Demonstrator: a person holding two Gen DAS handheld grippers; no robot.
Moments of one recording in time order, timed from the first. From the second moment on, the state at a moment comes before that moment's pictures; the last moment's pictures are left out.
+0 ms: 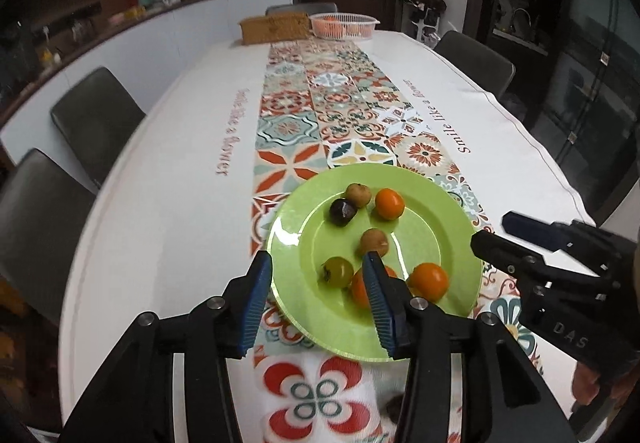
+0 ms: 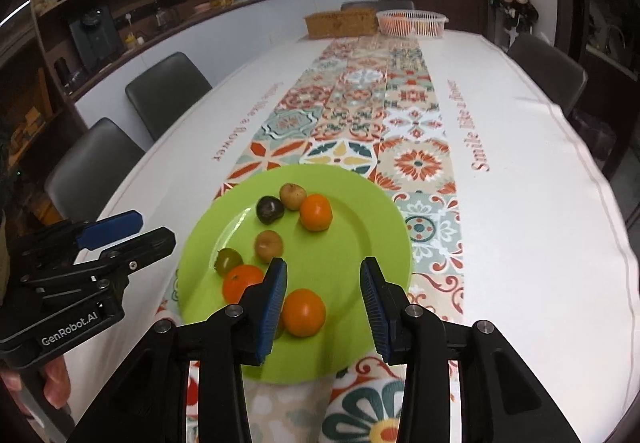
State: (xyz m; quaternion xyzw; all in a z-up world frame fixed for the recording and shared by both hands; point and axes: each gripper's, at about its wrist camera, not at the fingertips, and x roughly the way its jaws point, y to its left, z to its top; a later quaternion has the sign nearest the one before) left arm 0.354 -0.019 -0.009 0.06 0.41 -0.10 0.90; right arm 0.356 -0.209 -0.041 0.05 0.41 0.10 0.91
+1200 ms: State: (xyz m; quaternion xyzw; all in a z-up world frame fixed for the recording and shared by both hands) left arm 0.170 0.008 -0.003 0.05 0.32 -0.07 0.94; right arm 0.204 -0.155 -0.019 -0.10 0.31 0.24 0.91
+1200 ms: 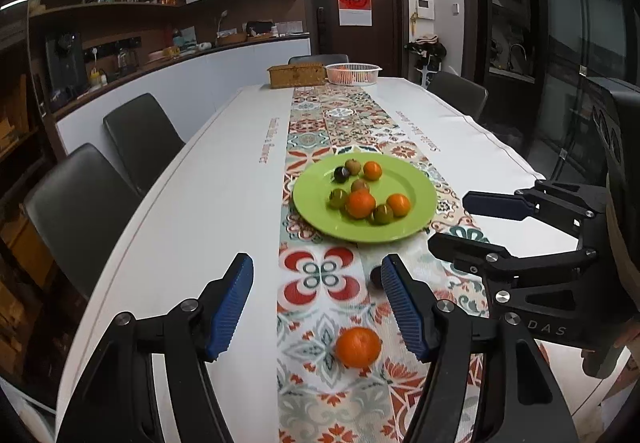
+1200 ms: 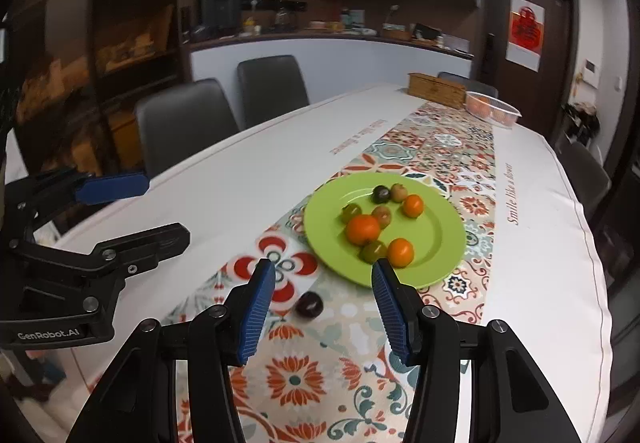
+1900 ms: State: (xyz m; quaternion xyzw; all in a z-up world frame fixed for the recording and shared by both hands) left arm 0.163 -0.004 -0.085 0.04 0.40 -0.08 0.91; right arm 0.210 -0.135 -0.091 -0.22 0.35 0.29 0.87
